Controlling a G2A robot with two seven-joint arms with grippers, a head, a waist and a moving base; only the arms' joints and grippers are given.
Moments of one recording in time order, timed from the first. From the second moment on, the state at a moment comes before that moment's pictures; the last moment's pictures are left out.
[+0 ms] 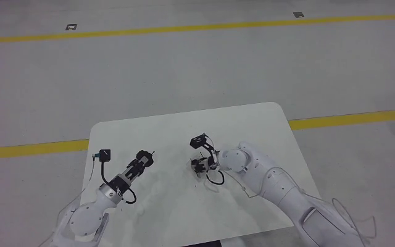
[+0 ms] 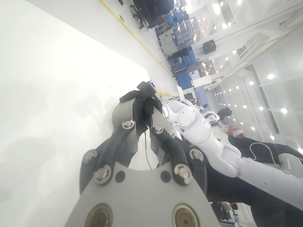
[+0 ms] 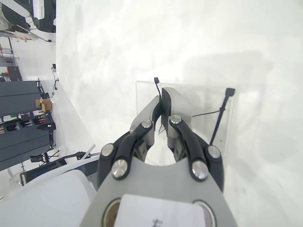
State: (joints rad) left arm 1.70 -1.14 -1.40 -1.74 0.12 -0.34 -0.40; right arm -0.98 -1.21 0.73 -1.12 -0.45 -0.25 0.81
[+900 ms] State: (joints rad) left arm 1.70 -1.14 -1.40 -1.74 0.12 -0.34 -0.40; right arm -1.32 -1.08 1.19 -1.57 -0.07 -0.34 0.70
